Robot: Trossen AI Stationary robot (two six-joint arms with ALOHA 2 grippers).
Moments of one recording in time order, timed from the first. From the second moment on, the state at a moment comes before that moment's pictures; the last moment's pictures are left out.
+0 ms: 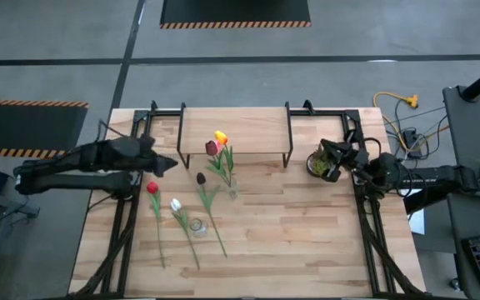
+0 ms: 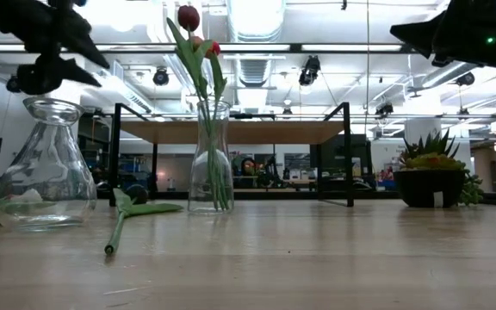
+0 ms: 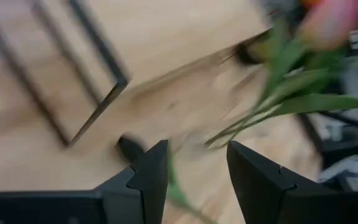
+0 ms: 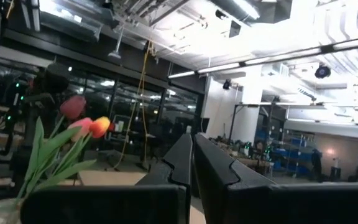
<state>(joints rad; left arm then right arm) 0.14 0.58 0.67 -0.76 -0.13 -0.94 -0.10 0.40 0.01 0.85 0.33 -0.35</state>
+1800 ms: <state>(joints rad) -0.46 1.55 0.78 -1.16 0.05 -1.90 -0.10 0.42 0.01 0.88 0.32 -0.34</state>
